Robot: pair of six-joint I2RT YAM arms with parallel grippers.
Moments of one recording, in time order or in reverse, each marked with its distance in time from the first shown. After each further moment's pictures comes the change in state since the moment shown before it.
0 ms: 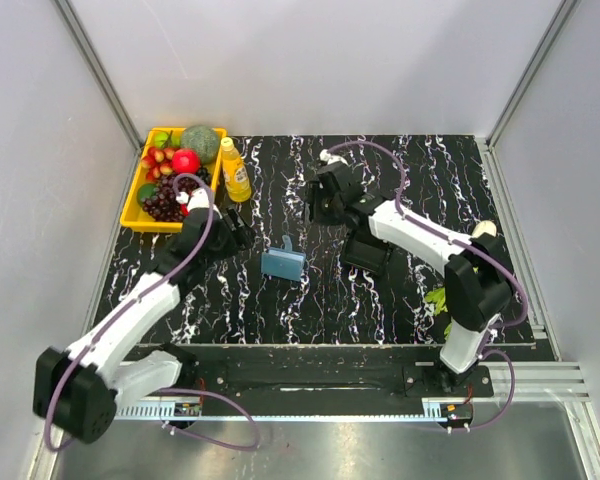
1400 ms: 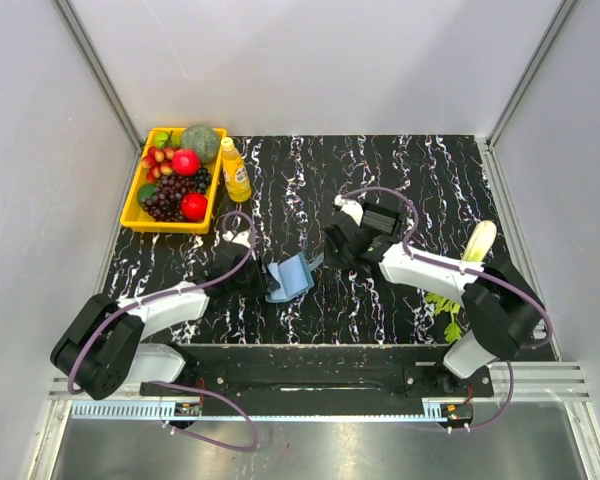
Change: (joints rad) left arm -0.128 0.309 -0.274 0.358 0.261 -0.048; right arm 0.125 -0.212 -0.460 0.141 0.167 0.194
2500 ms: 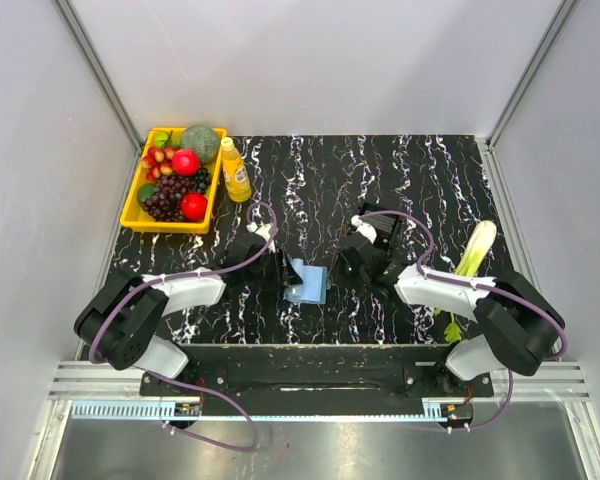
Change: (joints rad) left arm -0.047 0.177 0.110 0.111 0.167 -0.003; right arm 0.000 -0.093 -0.232 0.190 -0.117 0.140
